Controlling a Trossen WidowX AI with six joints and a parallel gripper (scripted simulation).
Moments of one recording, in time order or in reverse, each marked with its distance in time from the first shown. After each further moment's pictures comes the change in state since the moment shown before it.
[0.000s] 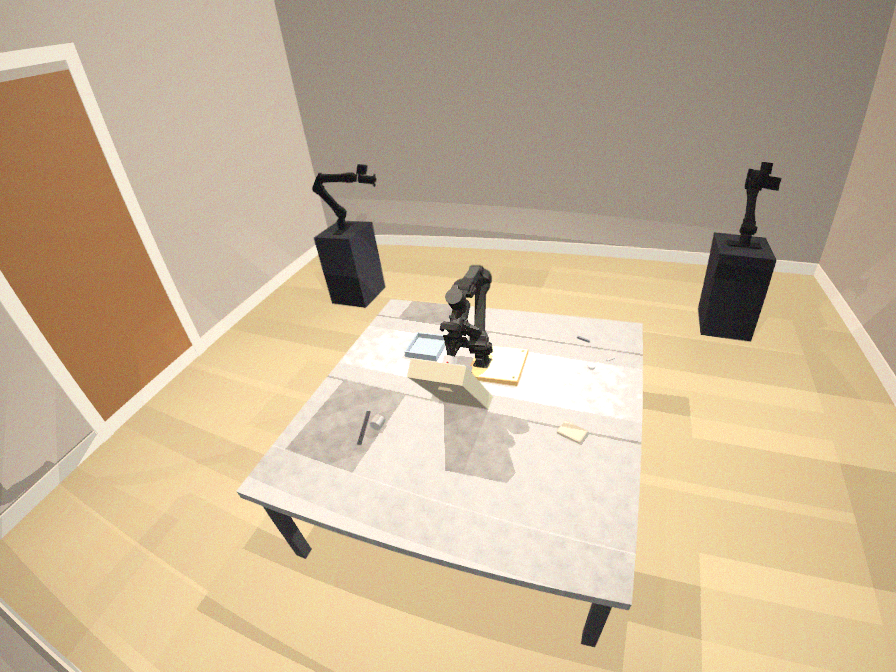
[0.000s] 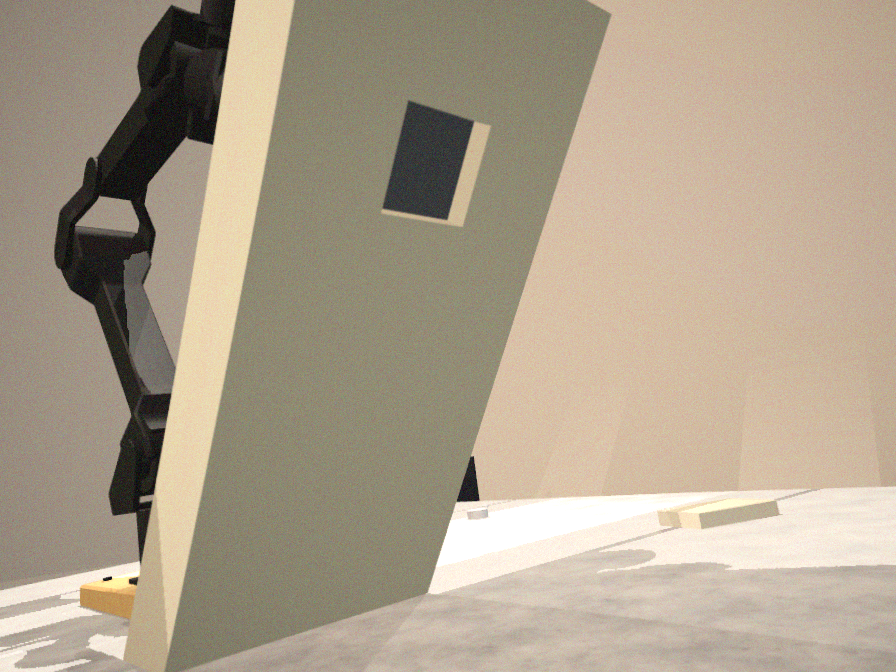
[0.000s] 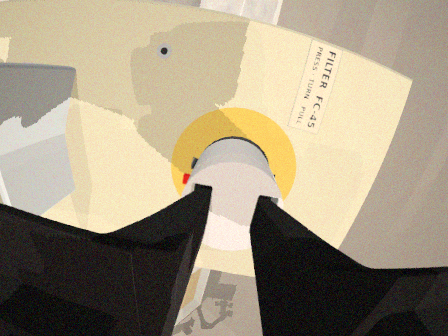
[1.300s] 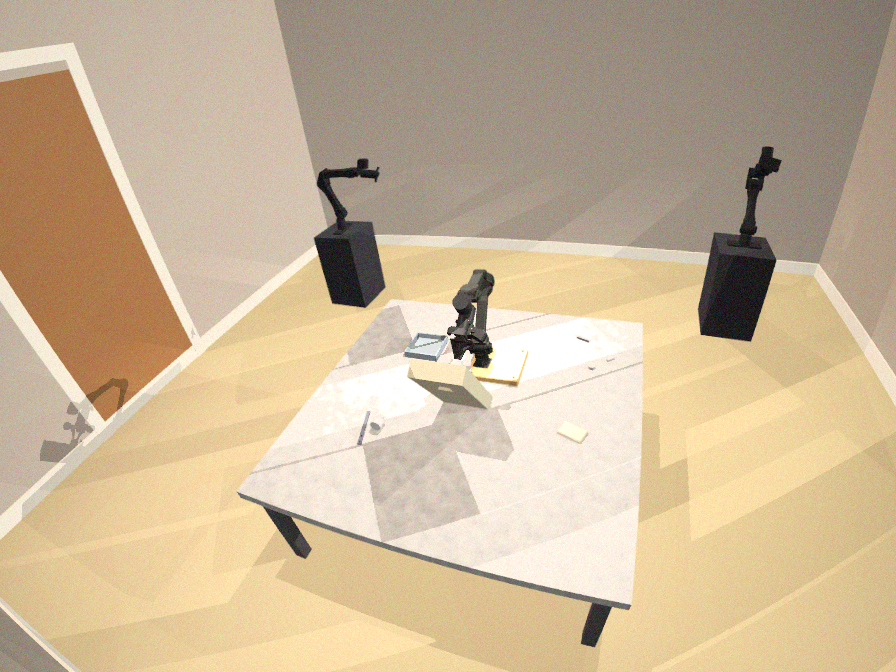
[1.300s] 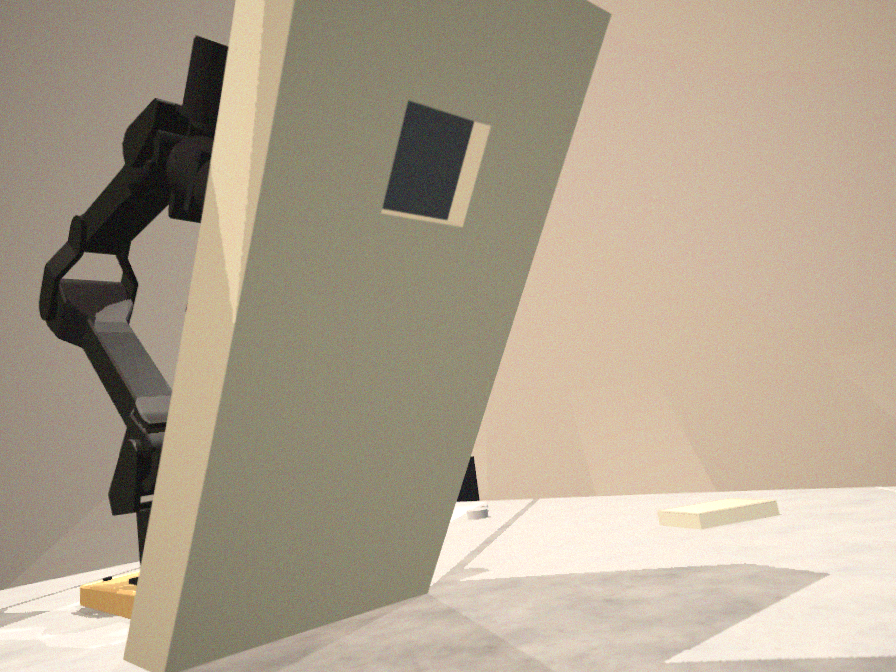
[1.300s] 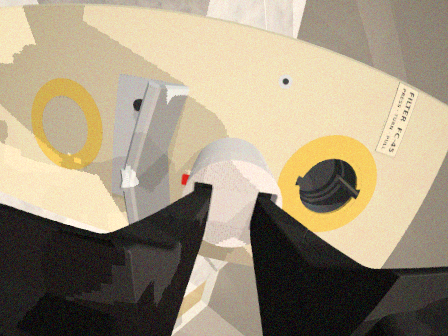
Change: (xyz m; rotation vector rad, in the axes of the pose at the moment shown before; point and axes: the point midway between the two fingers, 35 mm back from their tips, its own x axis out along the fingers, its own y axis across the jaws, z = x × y) arm -0.012 0.072 0.004 -0.001 -0.002 0.015
